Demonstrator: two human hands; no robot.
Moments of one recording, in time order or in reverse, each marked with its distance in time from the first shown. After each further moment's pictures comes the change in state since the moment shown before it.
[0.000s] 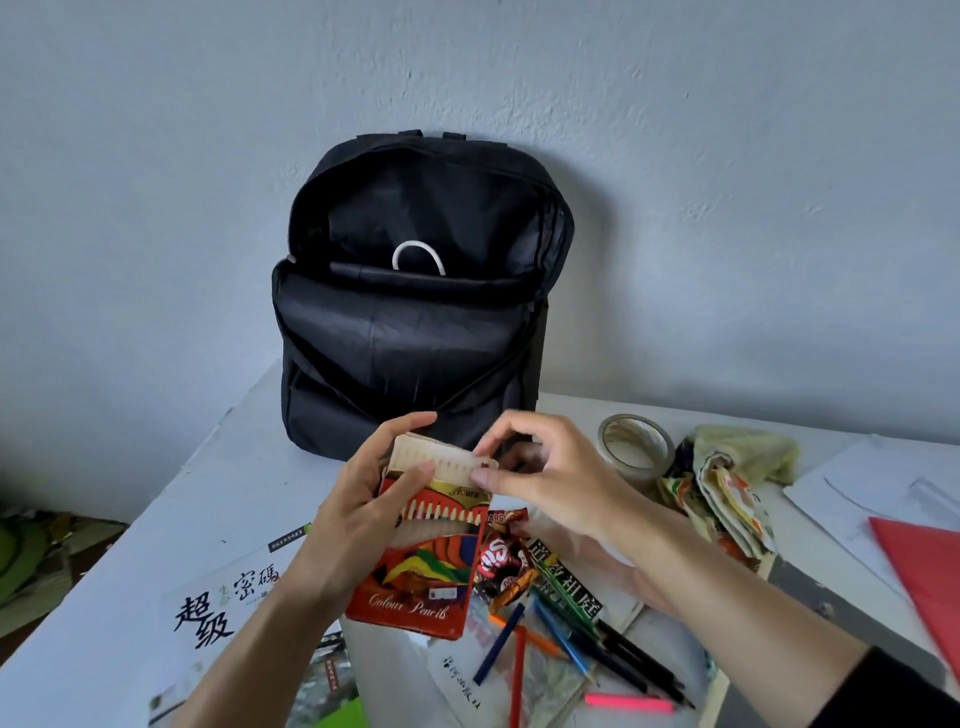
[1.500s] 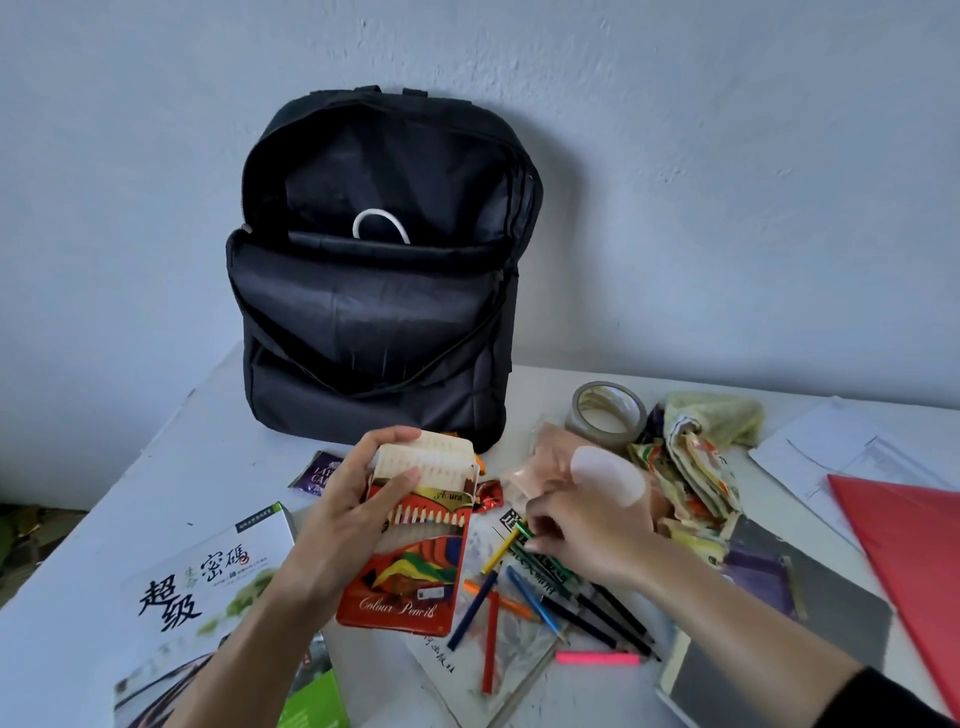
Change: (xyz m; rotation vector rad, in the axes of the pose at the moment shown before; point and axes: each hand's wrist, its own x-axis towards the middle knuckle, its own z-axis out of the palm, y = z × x) left_hand -0.010 -0.021 0.017 -0.107 0.018 -0.165; right_hand -0.049 0.083 -0.013 -0.867 -0.312 0.304
